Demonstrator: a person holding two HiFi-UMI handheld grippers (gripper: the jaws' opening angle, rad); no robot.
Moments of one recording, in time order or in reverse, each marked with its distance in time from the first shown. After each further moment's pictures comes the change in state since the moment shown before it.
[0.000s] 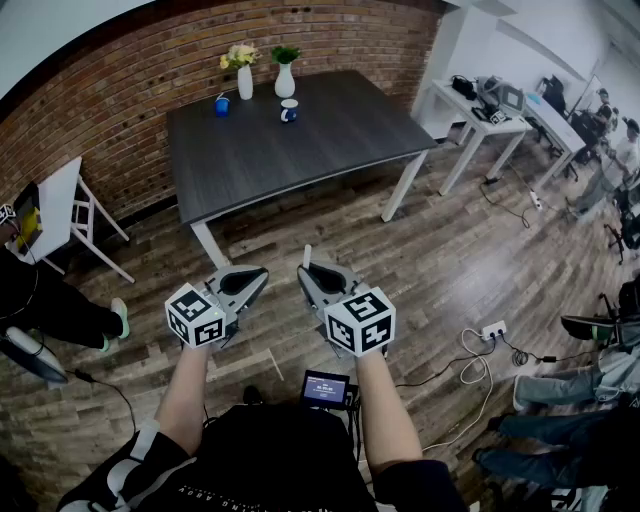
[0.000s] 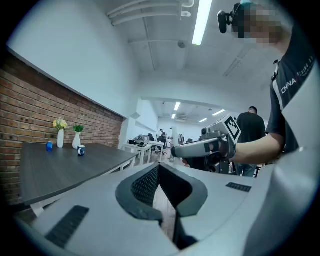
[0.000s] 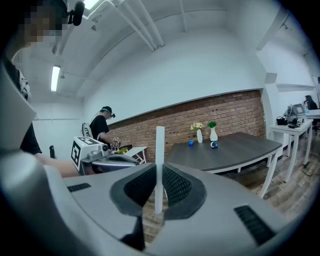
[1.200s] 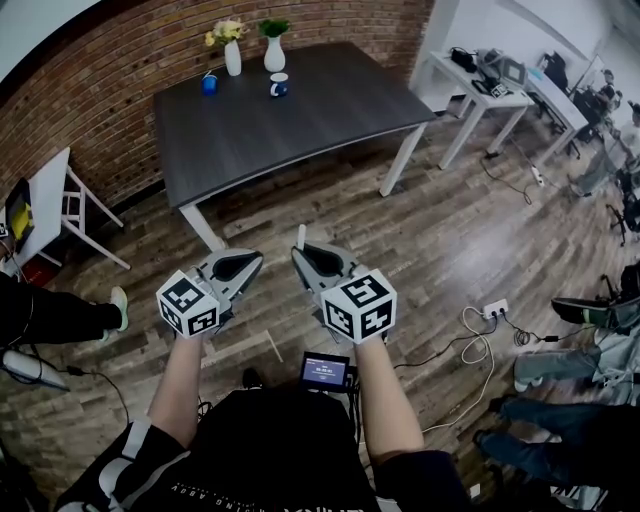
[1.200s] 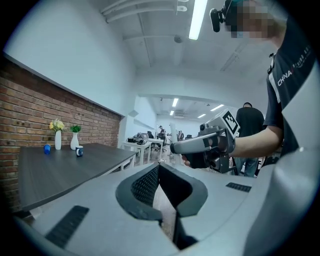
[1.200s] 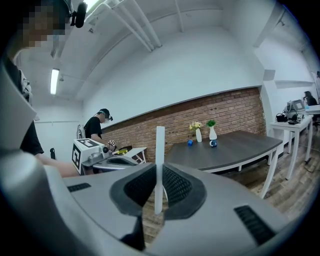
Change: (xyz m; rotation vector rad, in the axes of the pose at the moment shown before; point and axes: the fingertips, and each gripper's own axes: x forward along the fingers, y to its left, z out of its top) left arm 0.023 0.011 -0.013 0.051 0.025 -0.001; right arm 0.009 -0.023 -0.006 0.009 -0.018 0.016
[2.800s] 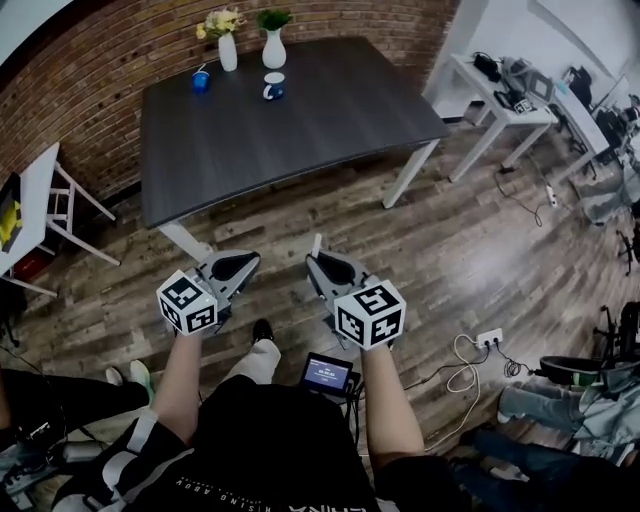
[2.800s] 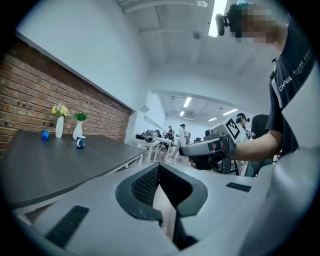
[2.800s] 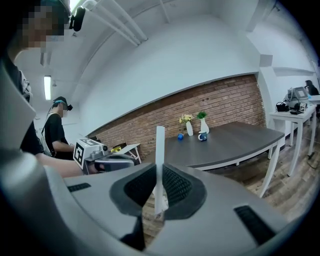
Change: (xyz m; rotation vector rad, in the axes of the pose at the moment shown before) left arm 0.133 0.101 -0.016 -0.116 0.008 0.071; right arm 0.039 -0.178 -0.006 0.061 0.064 0.026
